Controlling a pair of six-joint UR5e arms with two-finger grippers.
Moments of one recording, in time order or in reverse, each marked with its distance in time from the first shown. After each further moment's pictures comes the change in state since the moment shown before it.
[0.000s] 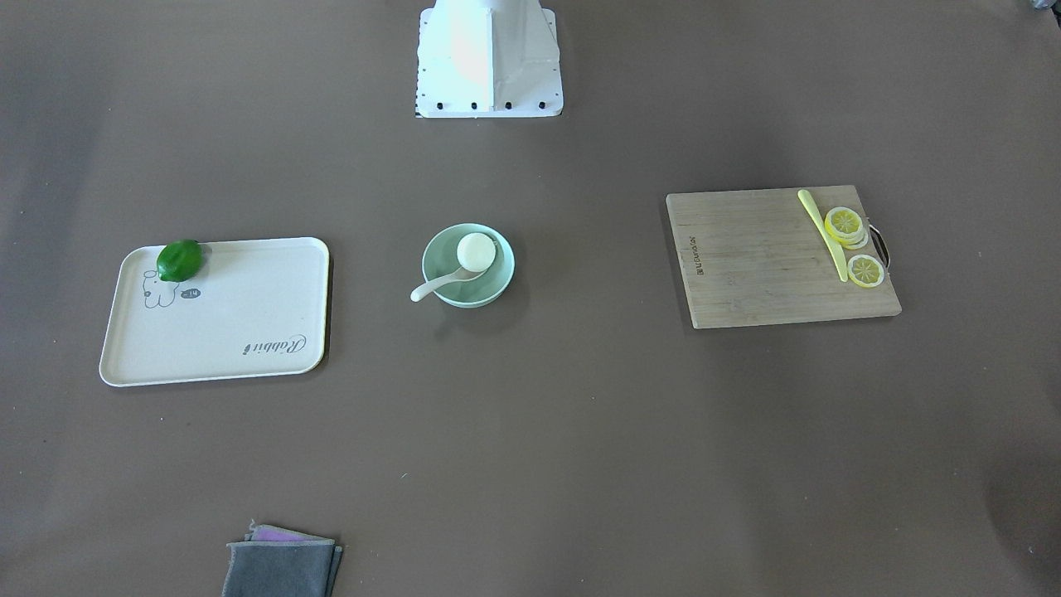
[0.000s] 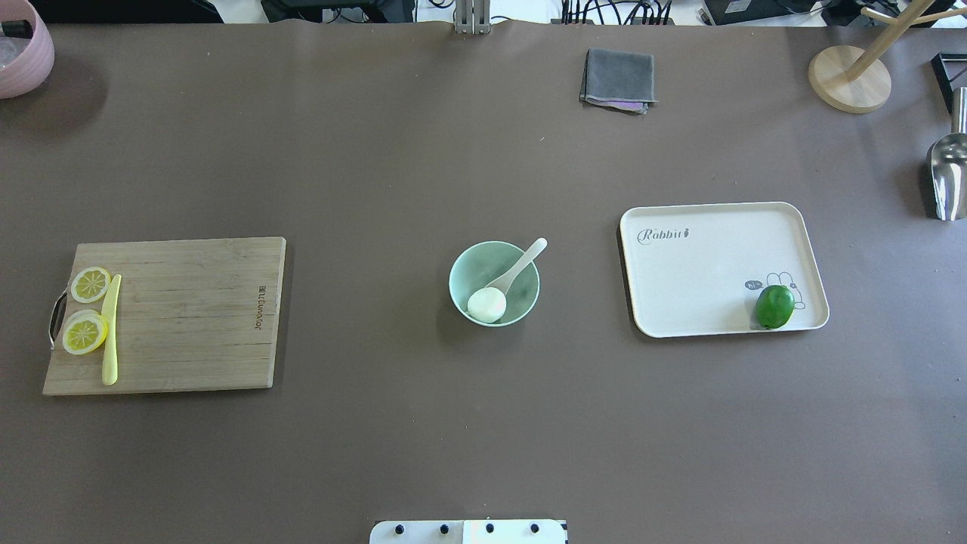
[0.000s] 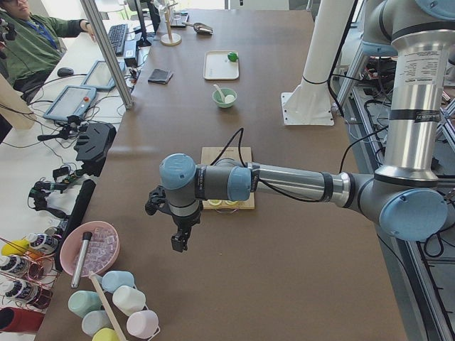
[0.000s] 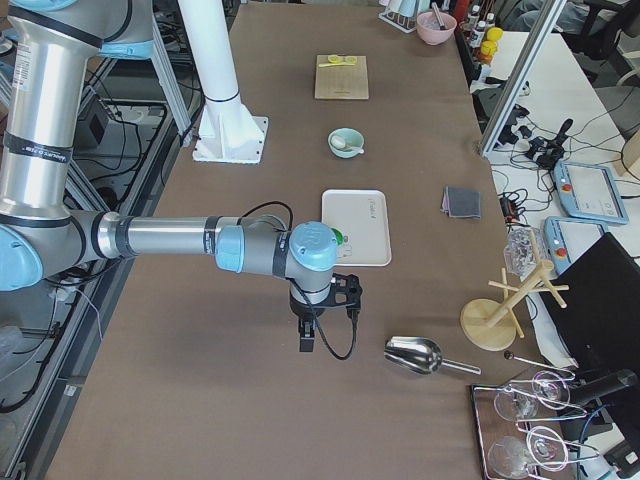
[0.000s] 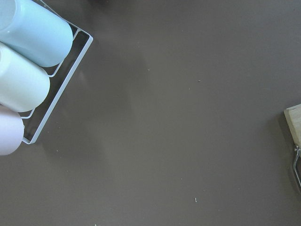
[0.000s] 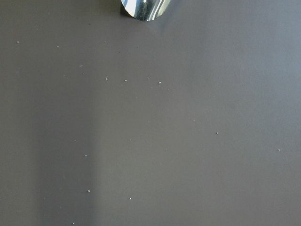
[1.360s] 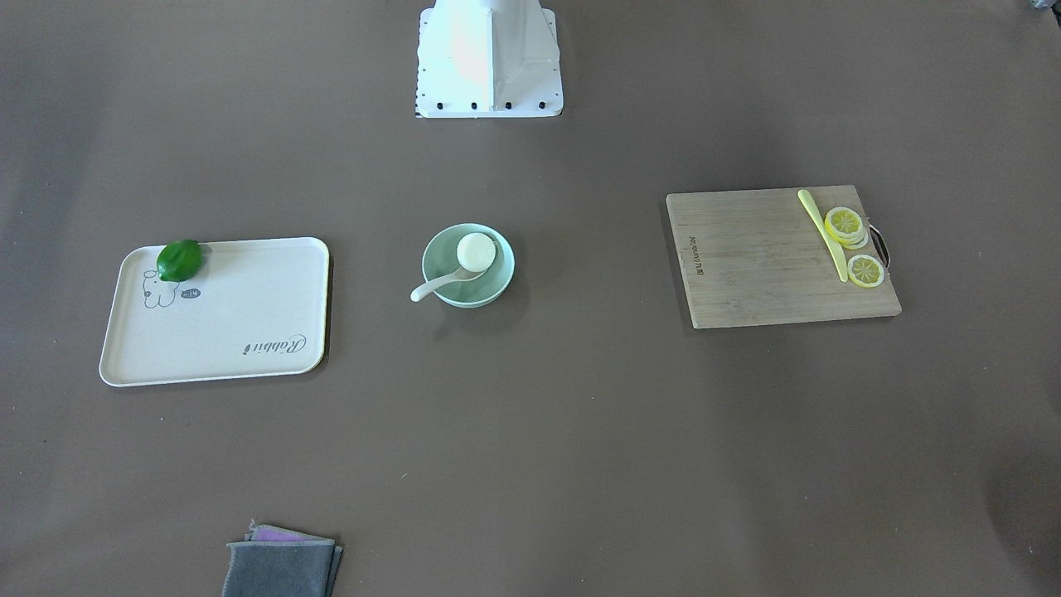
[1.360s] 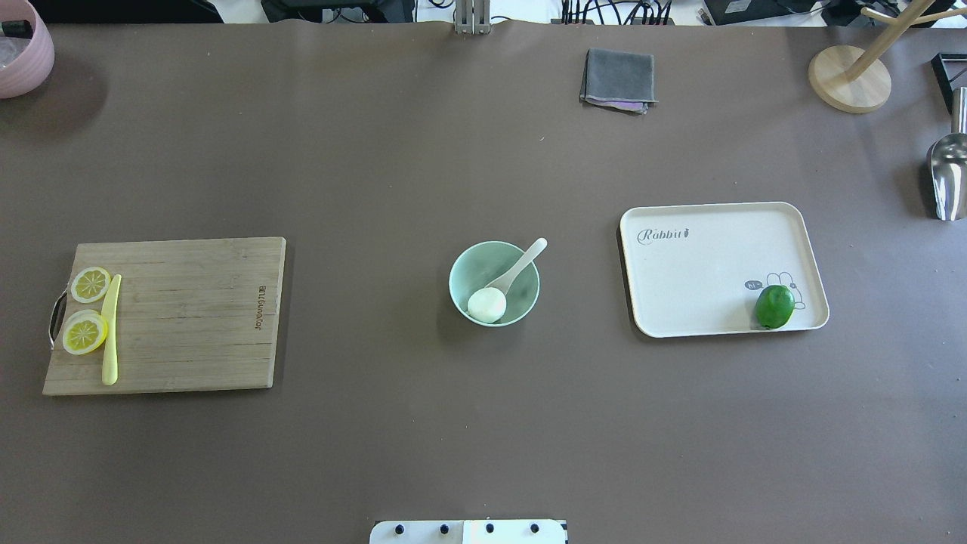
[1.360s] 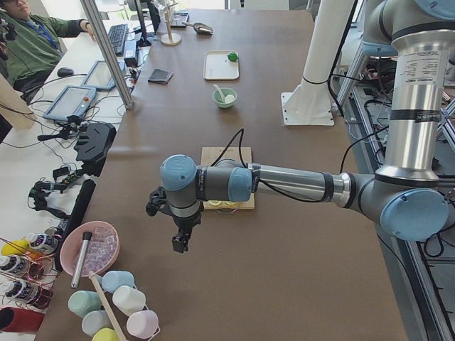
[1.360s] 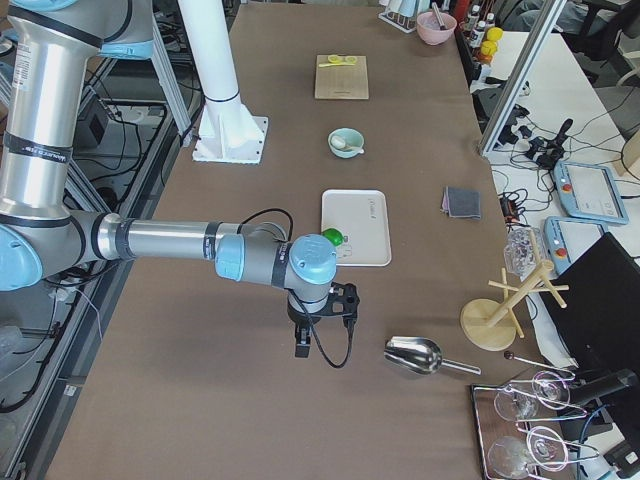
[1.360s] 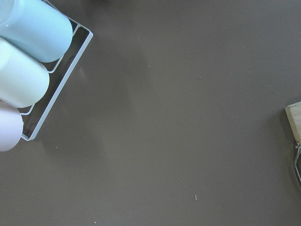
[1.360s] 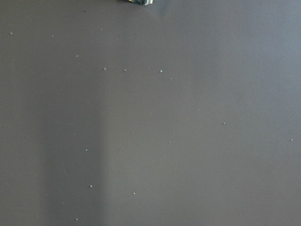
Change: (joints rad) left arm 0.000 0.003 0.000 -0.001 0.000 0.000; right arm 0.000 -0.002 -0.038 -0.001 0.040 -0.001
